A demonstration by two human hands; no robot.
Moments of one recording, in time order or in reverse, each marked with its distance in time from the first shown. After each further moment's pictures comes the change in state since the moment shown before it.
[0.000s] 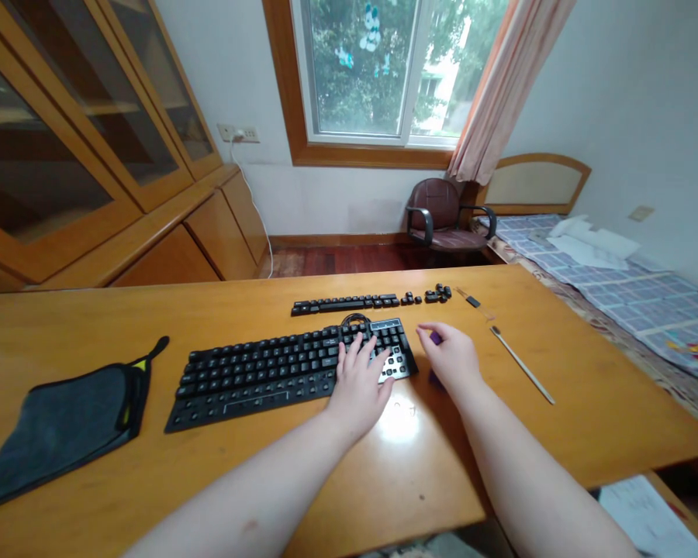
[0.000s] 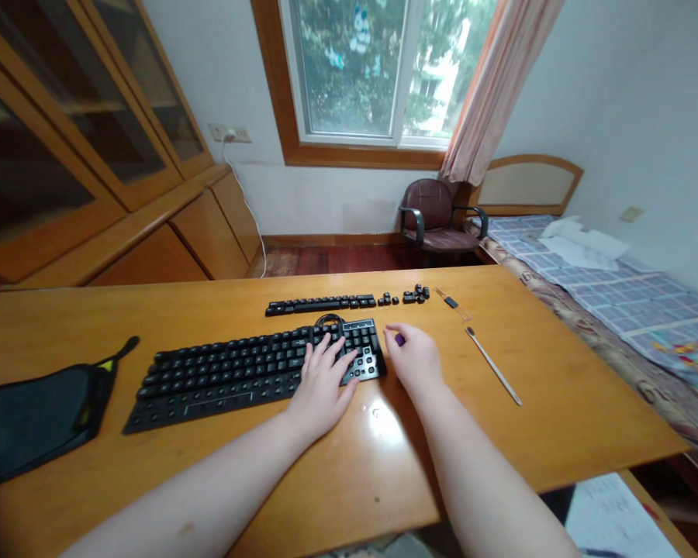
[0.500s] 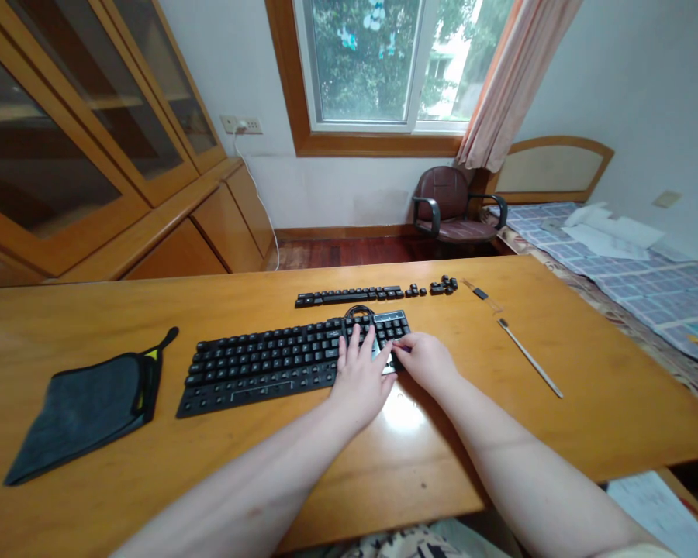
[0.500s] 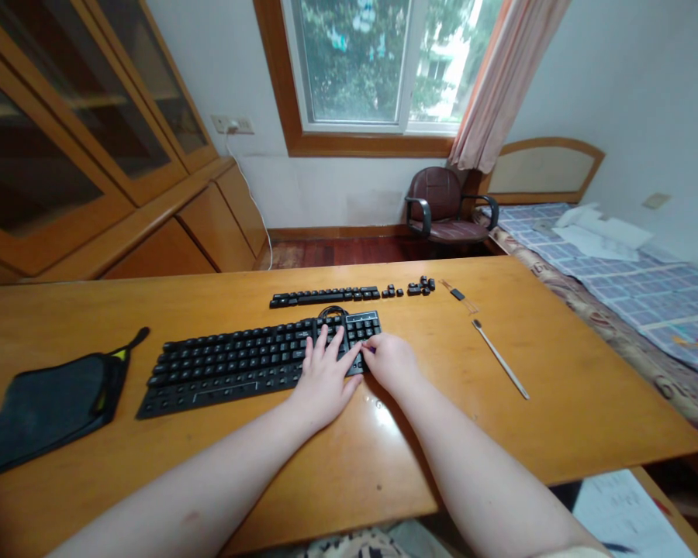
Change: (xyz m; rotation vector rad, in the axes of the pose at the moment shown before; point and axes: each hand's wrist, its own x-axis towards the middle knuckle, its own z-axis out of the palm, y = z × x) left_hand -0.002 -0.001 0.006 0.114 -0.087 -0.047; right_hand -0.011 -0.015 0.030 -0.129 -0.325 -0.144
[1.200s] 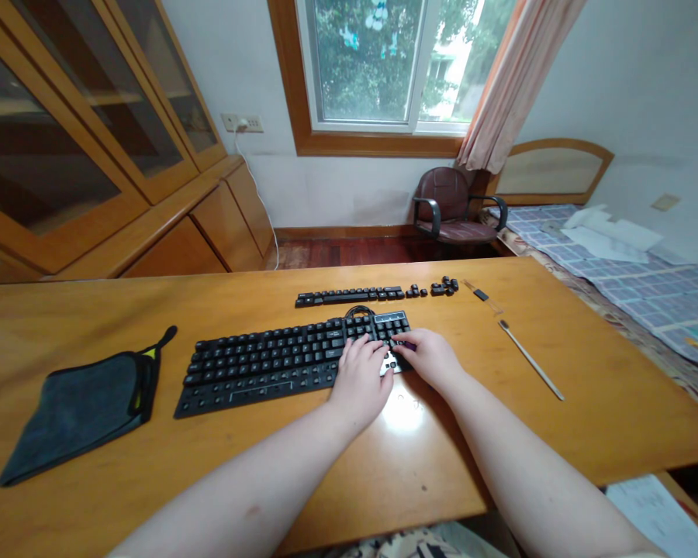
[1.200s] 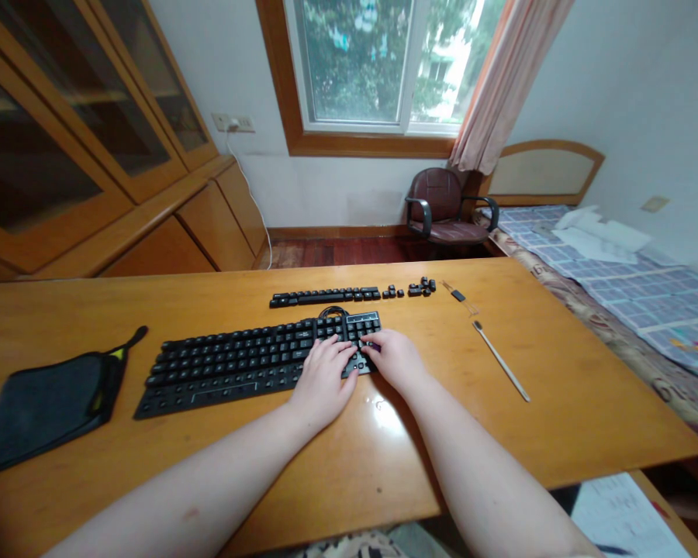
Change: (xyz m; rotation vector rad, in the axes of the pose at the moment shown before) left_hand 0.001 -0.001 0.000 -0.159 0.082 0.002; right_hand 0.007 0.012 -0.002 0.136 -0.037 -0.052
